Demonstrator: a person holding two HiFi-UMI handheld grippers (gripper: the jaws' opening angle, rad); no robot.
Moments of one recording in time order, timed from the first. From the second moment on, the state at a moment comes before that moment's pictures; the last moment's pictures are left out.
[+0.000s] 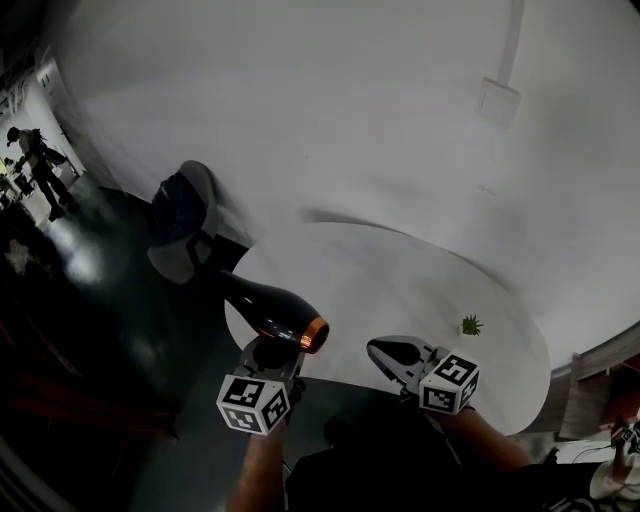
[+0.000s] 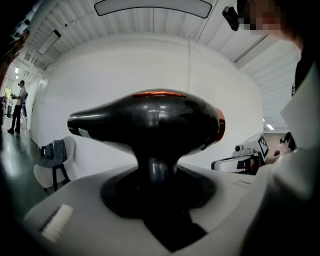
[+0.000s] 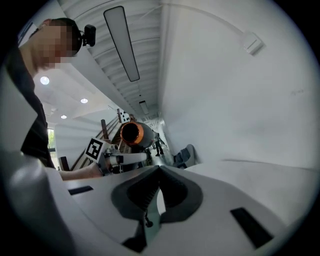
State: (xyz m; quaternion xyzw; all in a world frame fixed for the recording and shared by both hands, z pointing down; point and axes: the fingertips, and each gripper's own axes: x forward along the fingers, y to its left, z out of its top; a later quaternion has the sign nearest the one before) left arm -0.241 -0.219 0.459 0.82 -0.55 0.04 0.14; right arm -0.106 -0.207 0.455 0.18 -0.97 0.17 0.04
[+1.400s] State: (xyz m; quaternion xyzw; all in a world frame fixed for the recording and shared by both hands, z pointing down) left arm -0.127 -0.439 0.658 0.82 -0.42 0.26 0.30; right arm -0.020 -0.354 0.524 0.22 -0.94 0.26 0.04
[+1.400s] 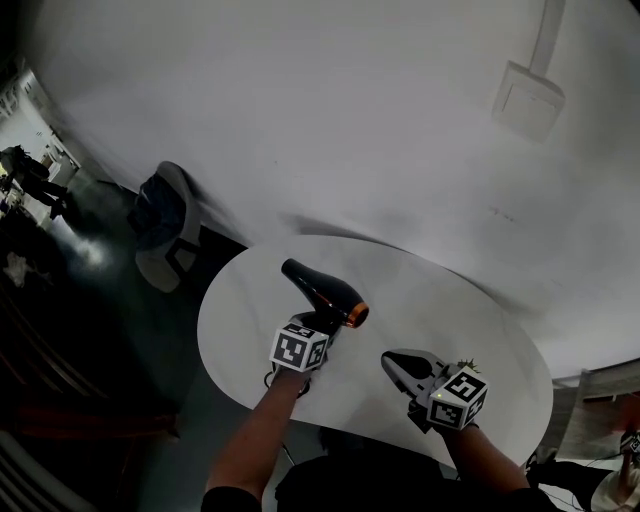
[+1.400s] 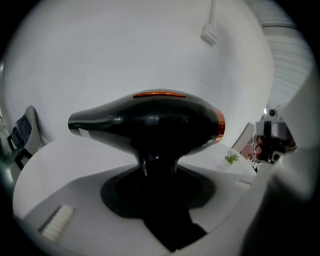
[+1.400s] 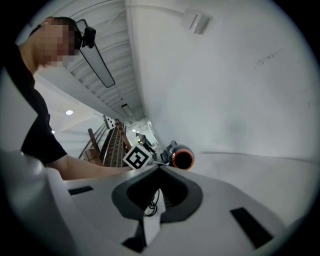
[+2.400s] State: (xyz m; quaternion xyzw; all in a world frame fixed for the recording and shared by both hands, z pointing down) left arm -0.090 -0.451 0.748 0.78 -0.34 0.46 0.26; right arm 0.012 -0.370 0.551 0.25 -0.92 0.29 0.02
